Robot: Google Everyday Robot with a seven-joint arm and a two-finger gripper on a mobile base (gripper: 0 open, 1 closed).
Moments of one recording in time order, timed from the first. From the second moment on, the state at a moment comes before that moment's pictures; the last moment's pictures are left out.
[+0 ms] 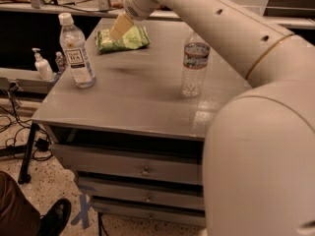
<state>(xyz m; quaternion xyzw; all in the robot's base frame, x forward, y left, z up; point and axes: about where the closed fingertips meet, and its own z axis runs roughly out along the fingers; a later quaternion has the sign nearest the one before) 0.810 0.082 0.953 -0.49 0.75 0.00 0.45</state>
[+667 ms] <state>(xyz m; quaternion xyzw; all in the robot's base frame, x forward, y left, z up) 0.841 0.116 0.911 -0.49 0.77 0.03 0.42</state>
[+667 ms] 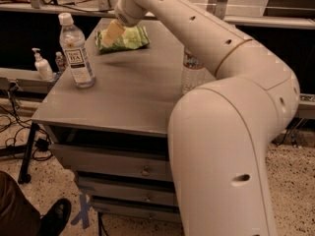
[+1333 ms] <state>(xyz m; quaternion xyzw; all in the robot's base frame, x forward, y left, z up) 0.855 0.142 0.872 -0.49 0.78 0.05 0.39</state>
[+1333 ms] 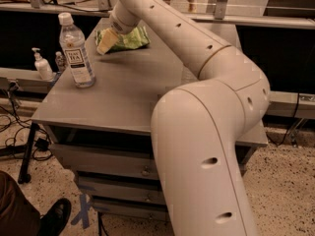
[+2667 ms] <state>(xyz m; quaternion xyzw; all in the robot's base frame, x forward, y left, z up) 0.863 0.141 0.854 -0.49 0.79 0.05 0.37</state>
